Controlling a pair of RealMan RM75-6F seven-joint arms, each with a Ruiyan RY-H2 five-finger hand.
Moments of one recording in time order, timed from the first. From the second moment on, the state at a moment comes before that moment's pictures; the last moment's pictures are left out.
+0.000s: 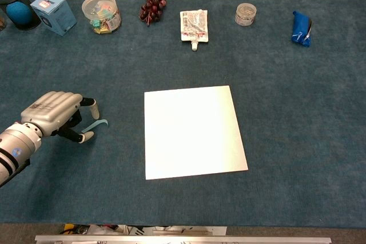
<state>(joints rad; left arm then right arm) -0.38 -1.54 0.00 -1.71 1.07 1.13 0.63 0.04 -1.06 0.08 -1.51 -1.42 1.46 0.15</state>
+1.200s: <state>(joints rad) -0.40 -1.58 0.00 -1.66 1.05 1.14 0.60 0.03 -1.05 0.08 -1.52 -1.42 1.46 0.15</state>
